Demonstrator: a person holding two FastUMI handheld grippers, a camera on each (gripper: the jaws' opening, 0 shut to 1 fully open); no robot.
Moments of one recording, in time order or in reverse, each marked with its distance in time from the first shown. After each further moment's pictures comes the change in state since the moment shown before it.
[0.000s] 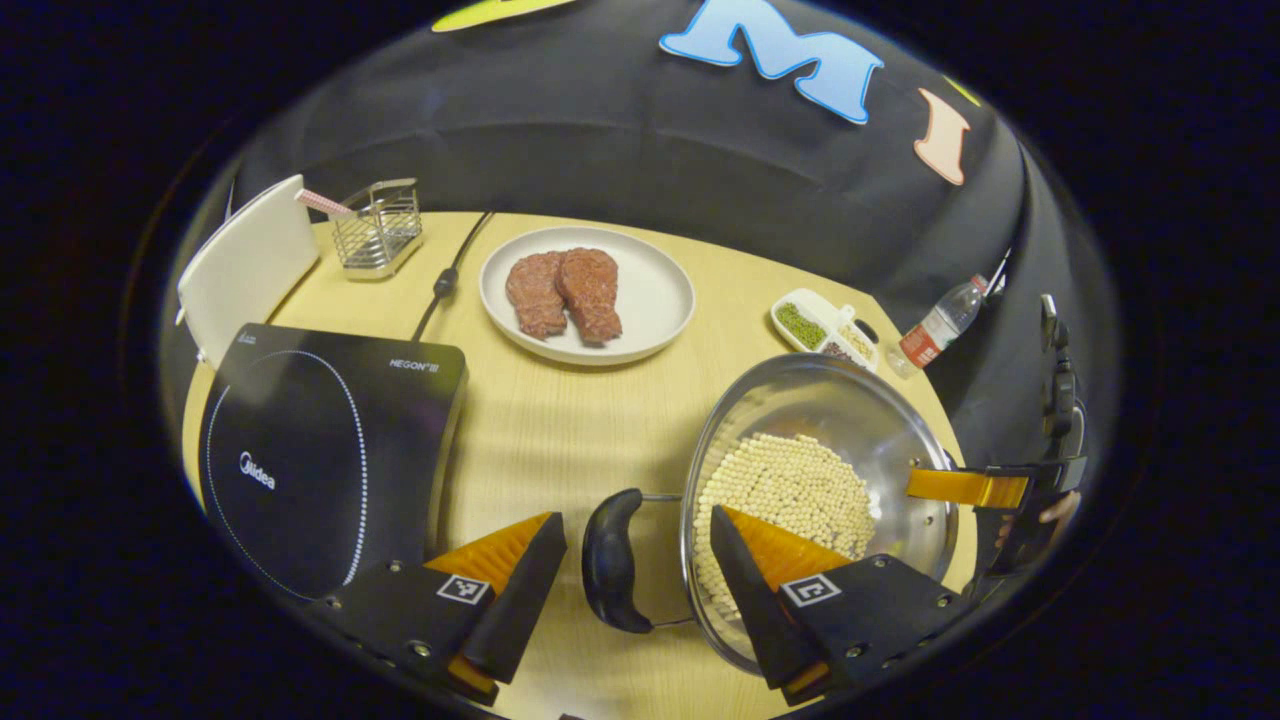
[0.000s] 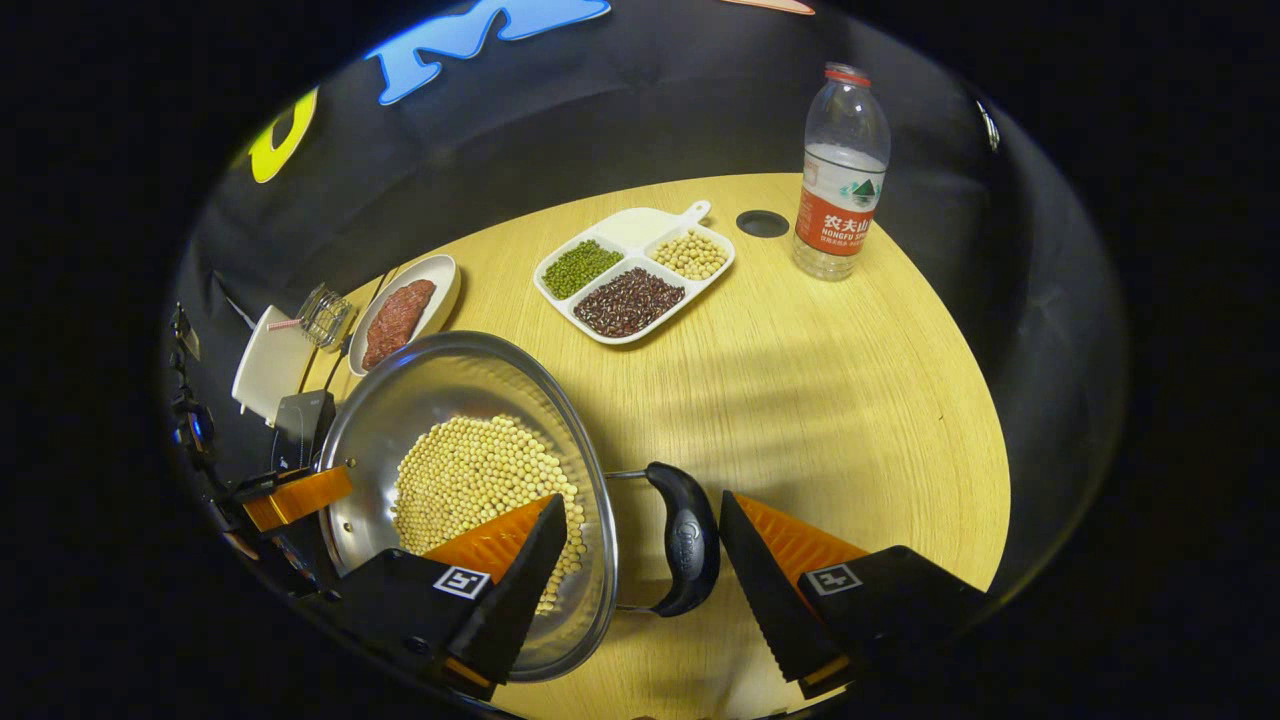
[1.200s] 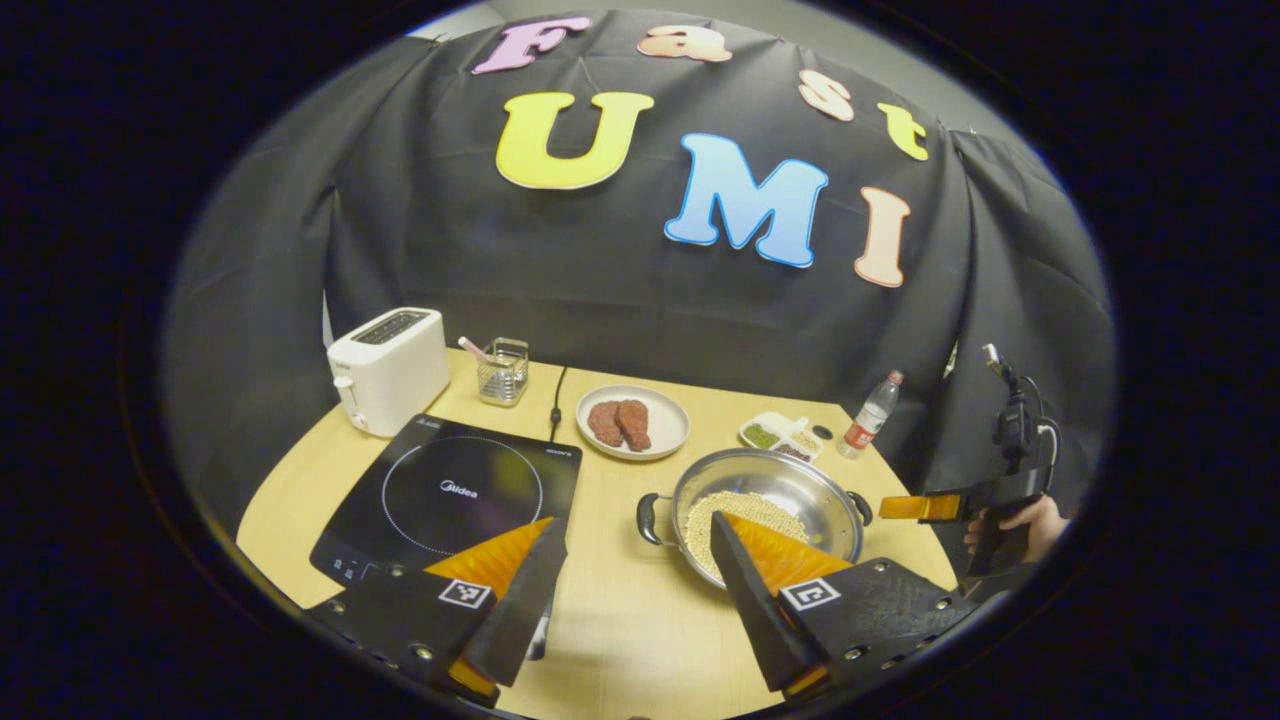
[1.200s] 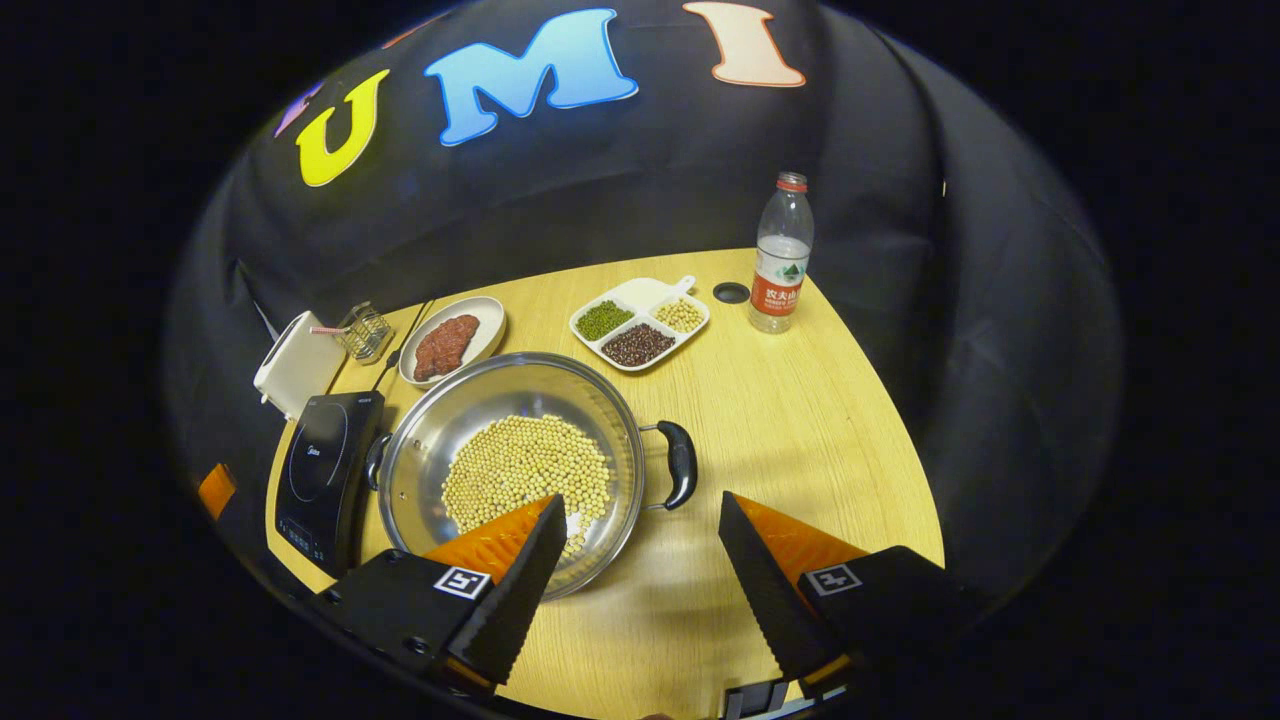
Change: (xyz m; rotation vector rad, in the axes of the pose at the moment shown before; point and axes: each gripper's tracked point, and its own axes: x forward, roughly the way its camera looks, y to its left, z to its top) left arm -0.253 -0.005 0.006 0.022 -0.438 0.085; right arm -0.121 0.022 -0.008 -0.053 -0.212 -0.056
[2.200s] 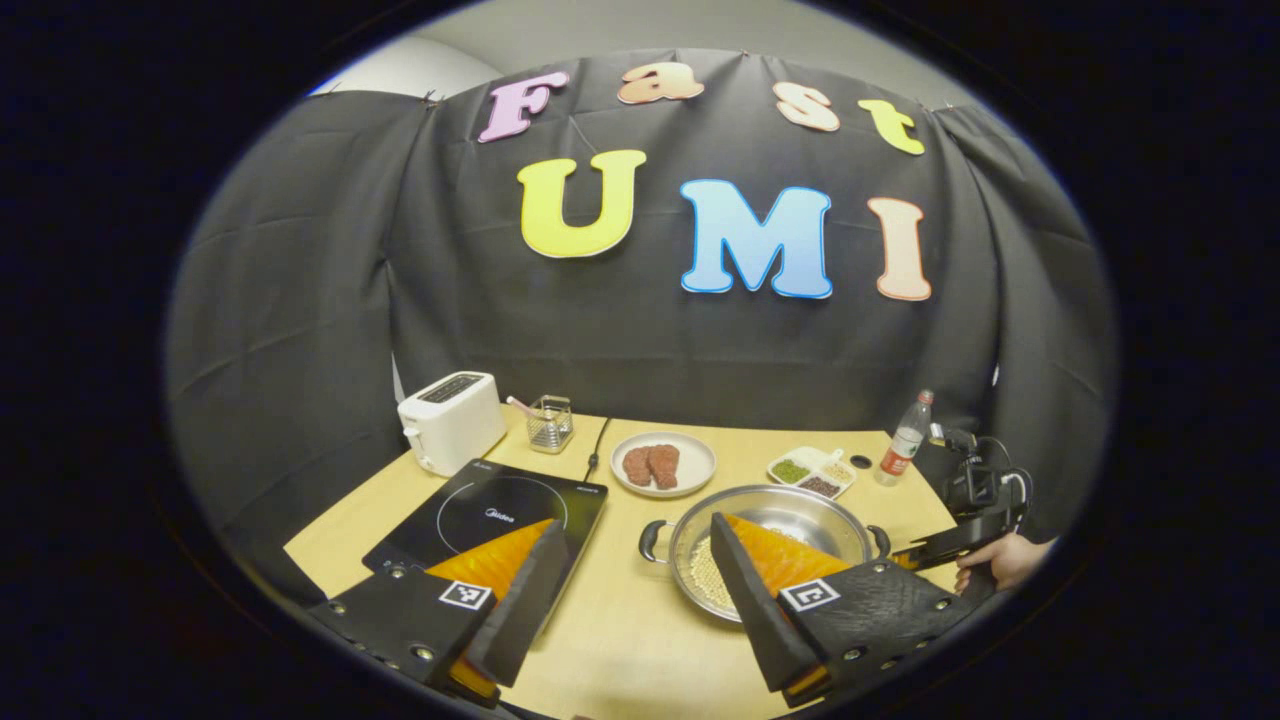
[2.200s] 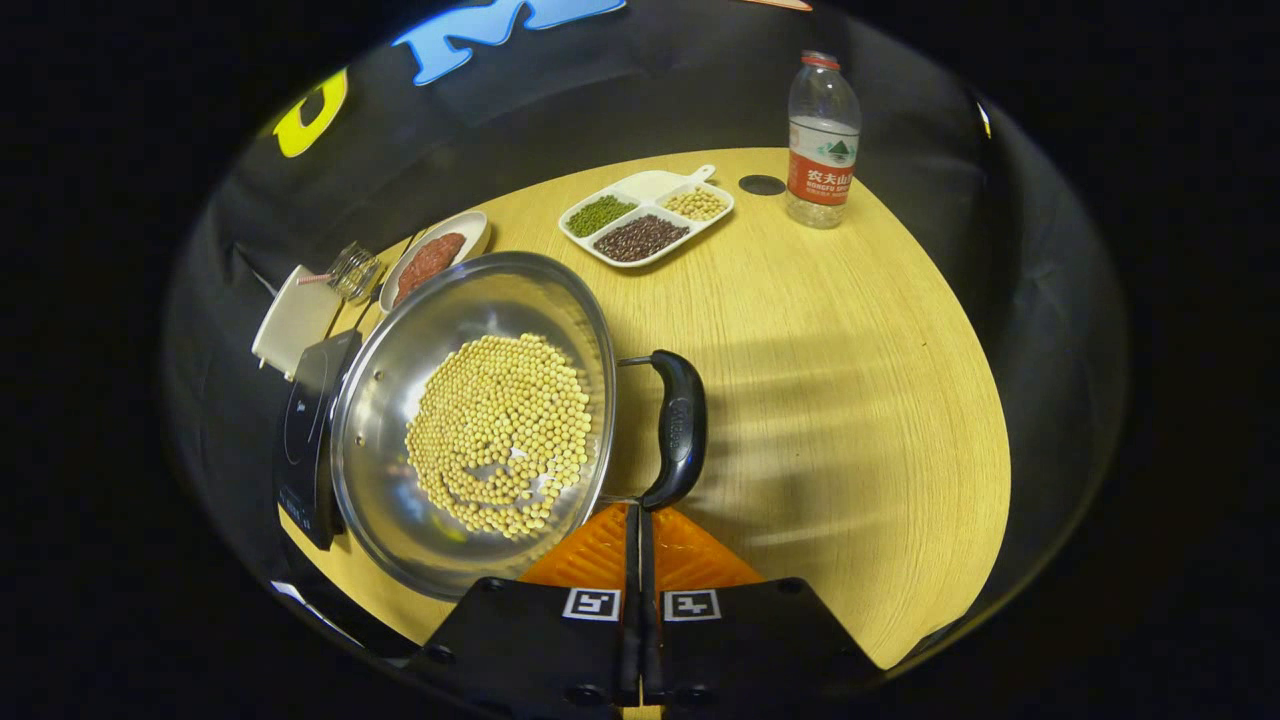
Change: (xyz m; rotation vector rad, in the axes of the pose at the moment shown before) left arm -0.061 -0.071 0.022 0.094 -0.176 0.243; right arm 0.061 -0.018 -0.057 0.053 0.258 0.083
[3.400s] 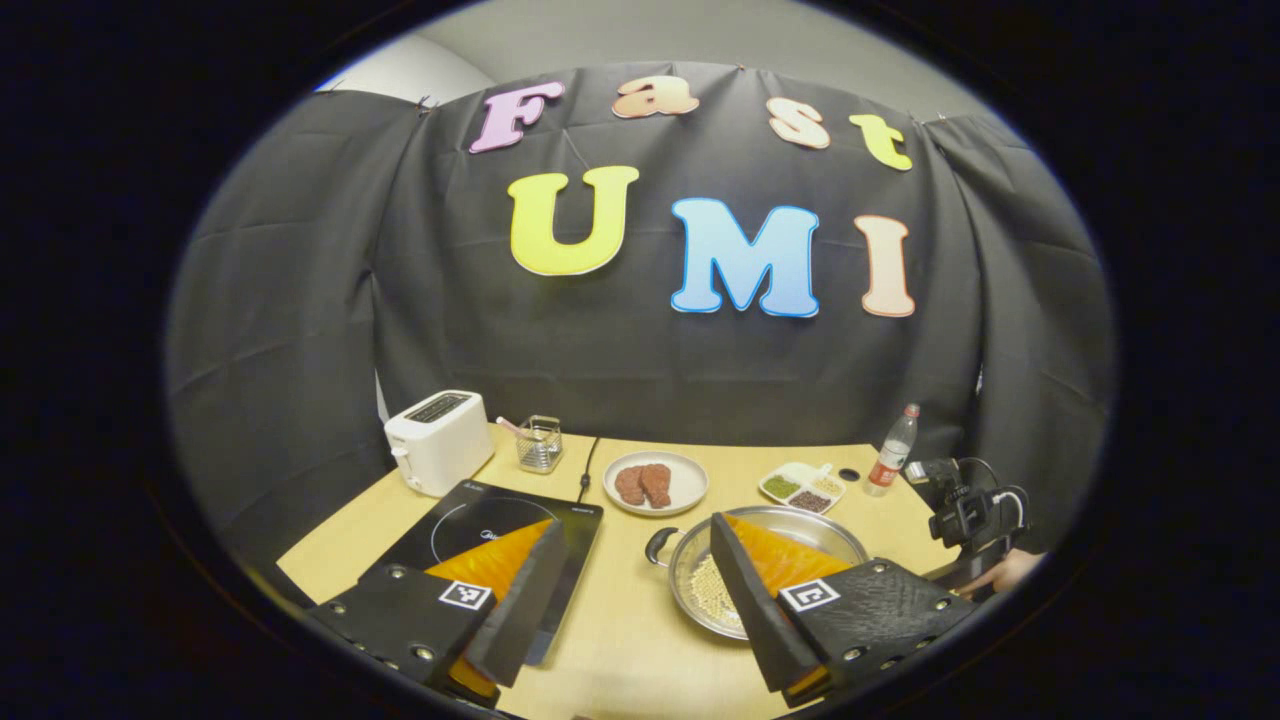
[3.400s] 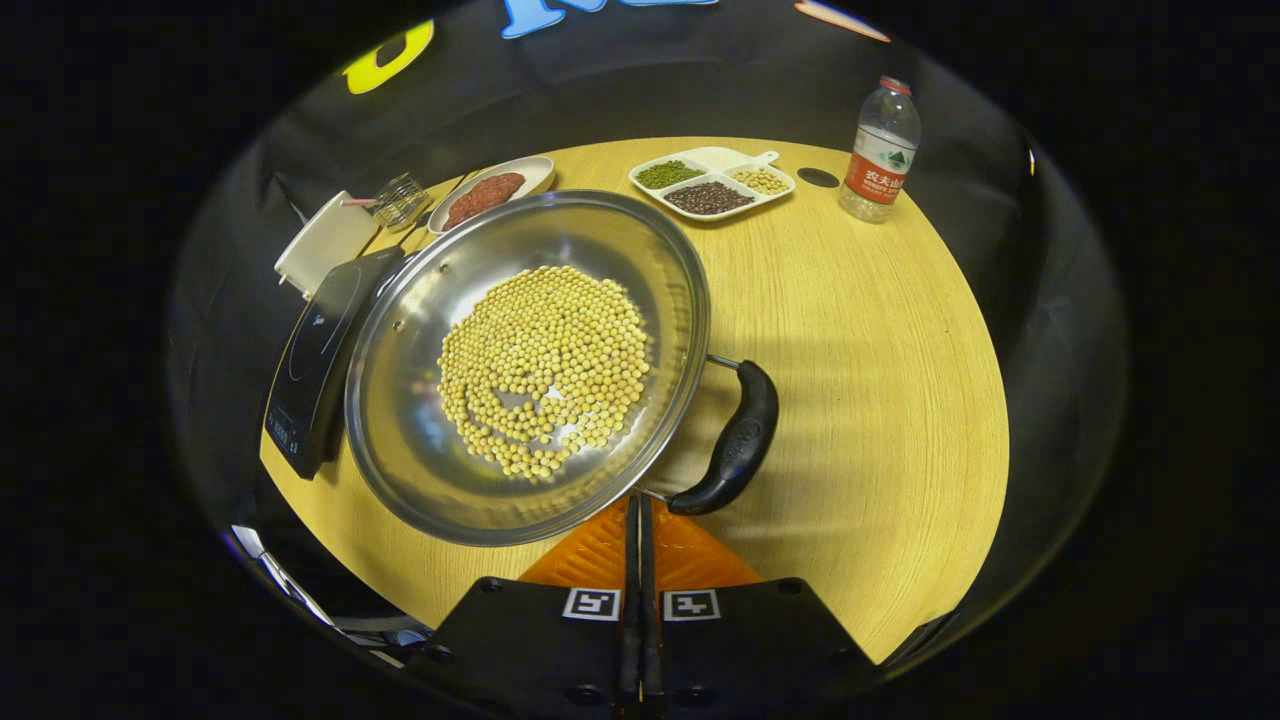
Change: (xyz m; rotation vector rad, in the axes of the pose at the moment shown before) left arm 0.004 0.016 0.018 0.012 -0.056 -0.056; right arm -0.019 0.021 -0.052 -0.184 0.083 0.003
